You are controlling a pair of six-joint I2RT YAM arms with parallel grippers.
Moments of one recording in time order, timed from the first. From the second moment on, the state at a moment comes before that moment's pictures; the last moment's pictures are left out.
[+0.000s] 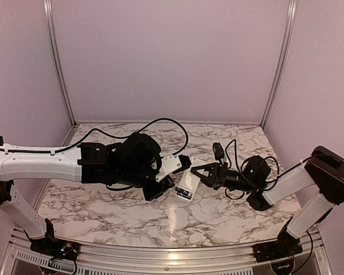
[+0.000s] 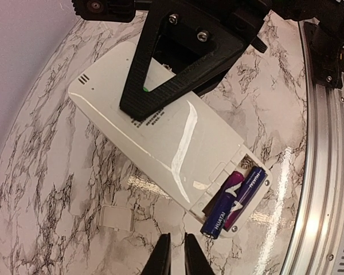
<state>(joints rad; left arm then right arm) -1.19 1.56 1.24 -0.42 -0.09 0.18 0.69 1.56 0.38 1.30 -0.63 1.24</state>
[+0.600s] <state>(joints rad) -1.21 1.59 1.27 -0.43 -0.08 0.19 0.69 1.56 0.38 1.30 -0.63 1.24</state>
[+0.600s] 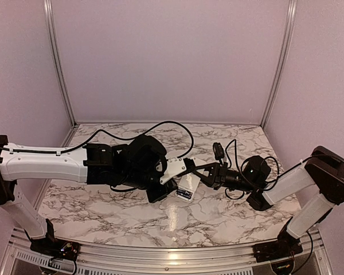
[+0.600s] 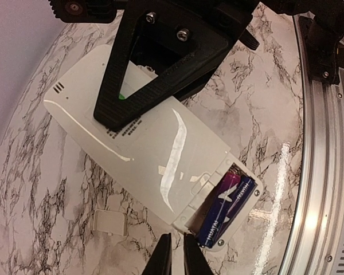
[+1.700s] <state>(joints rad) -1.10 1.43 1.09 -0.23 0.20 -0.04 0.67 1.56 0.36 1.30 -0.62 1.24</state>
